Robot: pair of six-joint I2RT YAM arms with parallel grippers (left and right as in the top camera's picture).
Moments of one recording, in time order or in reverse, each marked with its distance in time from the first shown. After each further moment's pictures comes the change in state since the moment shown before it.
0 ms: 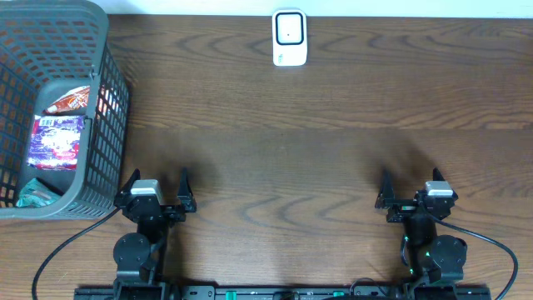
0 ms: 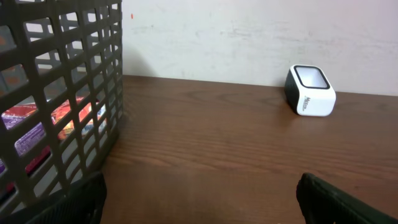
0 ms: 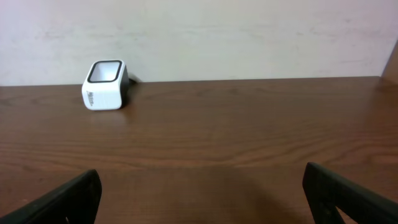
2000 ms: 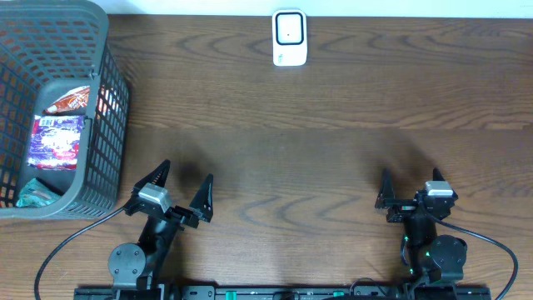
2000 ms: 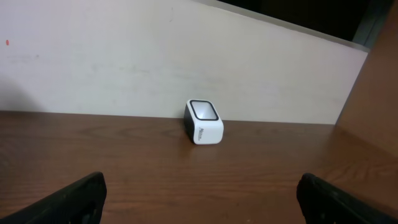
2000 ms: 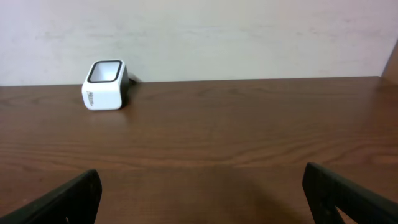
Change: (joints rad) left arm 0.000 0.000 -0.005 0.206 0.367 -0.166; right arm 0.000 0.000 0.000 0.000 0.000 0.000
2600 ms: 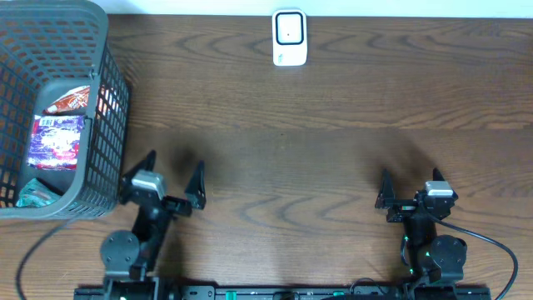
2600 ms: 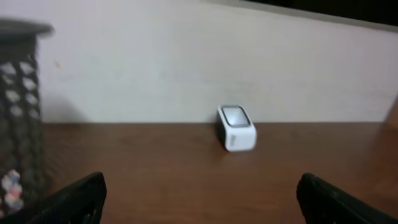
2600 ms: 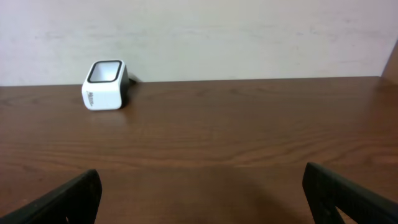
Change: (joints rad) left arm 0.000 0.255 0.196 0.000 -0.122 0.113; right arm 0.000 0.000 0.000 0.001 0.000 0.000
